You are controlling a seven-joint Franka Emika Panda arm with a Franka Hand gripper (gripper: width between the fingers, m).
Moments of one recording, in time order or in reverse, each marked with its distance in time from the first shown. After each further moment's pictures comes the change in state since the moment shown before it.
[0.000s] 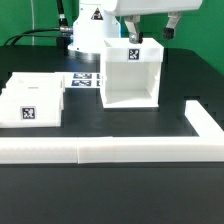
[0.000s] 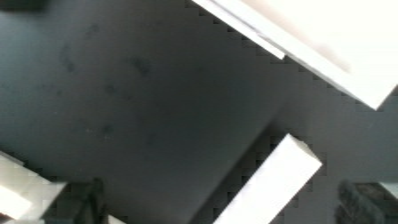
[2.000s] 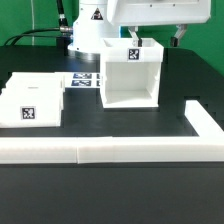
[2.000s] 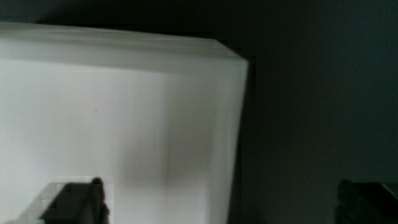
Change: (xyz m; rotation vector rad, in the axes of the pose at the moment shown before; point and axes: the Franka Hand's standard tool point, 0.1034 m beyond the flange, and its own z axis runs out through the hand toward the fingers) arm -0.065 -0.086 0.036 0.041 -0.025 0.477
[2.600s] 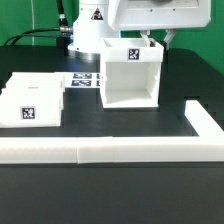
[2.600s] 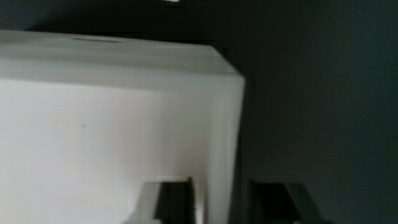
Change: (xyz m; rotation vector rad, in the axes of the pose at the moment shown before) arm -0.001 0.001 0.003 0.001 -0.006 0.002
